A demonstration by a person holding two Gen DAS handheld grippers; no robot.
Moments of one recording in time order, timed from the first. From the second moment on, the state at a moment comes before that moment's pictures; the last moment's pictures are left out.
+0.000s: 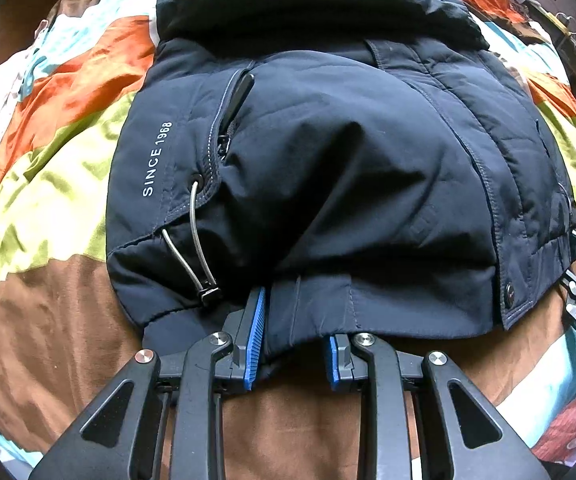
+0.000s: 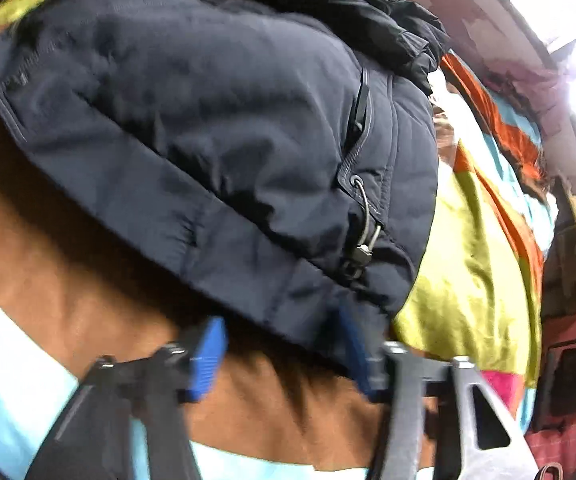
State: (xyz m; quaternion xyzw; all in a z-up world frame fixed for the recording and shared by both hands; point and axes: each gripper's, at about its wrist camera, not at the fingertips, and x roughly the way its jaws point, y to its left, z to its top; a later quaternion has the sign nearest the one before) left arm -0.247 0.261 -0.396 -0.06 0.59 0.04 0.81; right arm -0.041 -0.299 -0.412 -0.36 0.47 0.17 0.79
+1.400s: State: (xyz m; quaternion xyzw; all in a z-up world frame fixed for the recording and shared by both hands) left arm -0.245 0.263 -0.366 -0.01 0.59 -0.03 0.81; right arm 0.081 -0.304 -0.302 -0.17 0.54 0.30 0.77
